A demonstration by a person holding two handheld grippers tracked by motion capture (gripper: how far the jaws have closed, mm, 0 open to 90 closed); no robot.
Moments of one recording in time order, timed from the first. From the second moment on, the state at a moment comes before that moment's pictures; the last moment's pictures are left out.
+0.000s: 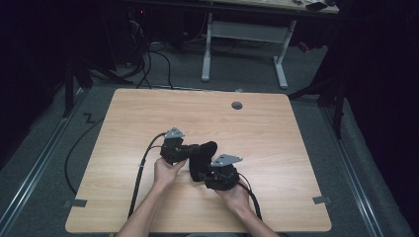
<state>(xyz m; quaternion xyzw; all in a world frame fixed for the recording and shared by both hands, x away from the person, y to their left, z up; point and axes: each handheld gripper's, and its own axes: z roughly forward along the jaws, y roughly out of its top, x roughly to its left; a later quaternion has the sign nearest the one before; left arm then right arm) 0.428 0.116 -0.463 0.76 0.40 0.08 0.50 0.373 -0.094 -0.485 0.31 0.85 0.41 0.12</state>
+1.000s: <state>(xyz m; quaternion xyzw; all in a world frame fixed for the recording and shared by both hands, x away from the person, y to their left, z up) 0.385 0.114 -0.484 0.81 0.35 0.10 0.46 0.377 -0.095 -0.496 0.33 0.85 0.39 0.15</state>
